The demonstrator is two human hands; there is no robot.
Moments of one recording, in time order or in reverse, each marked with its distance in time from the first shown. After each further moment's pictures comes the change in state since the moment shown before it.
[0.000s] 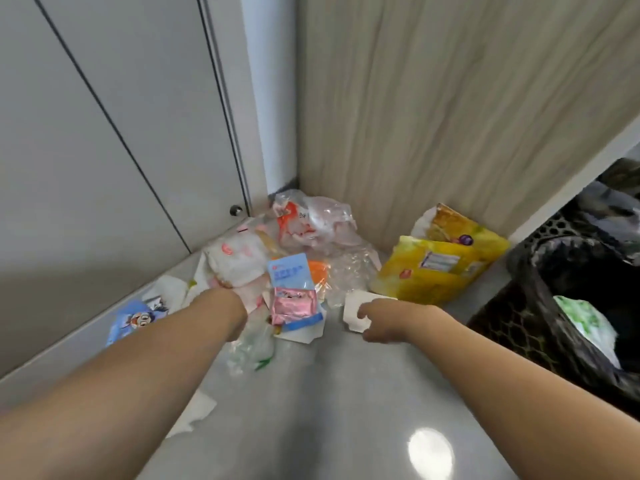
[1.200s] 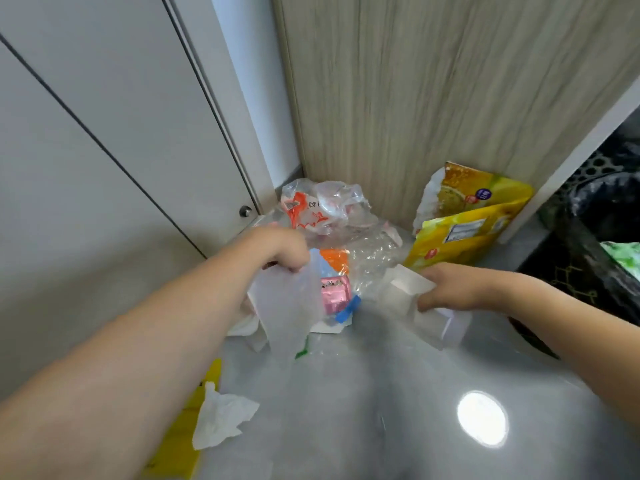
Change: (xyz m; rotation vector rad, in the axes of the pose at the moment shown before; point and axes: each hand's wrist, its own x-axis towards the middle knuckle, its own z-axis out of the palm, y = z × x) left_hand -0.024 0.013 -0.109 -0.210 0.228 0.298; right_hand -0.046 0.032 -0.018 0.607 0.106 0.031
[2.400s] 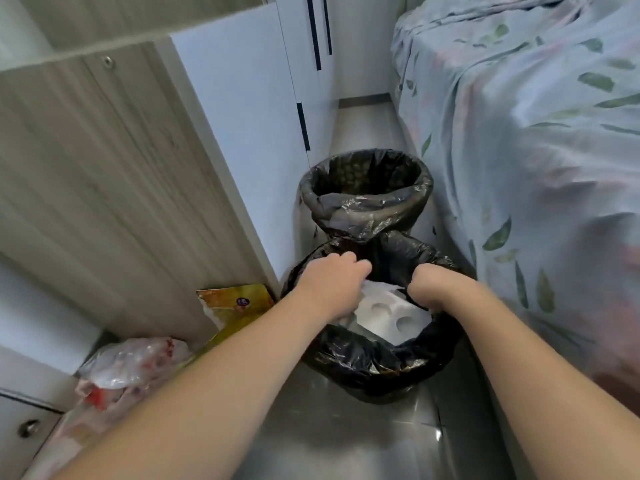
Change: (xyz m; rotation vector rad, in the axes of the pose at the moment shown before) left_hand 0.004 0.428 -0.061 0.482 0.670 0.757; right_hand -0.153 0.243 -0.127 0.225 0.516 0.633
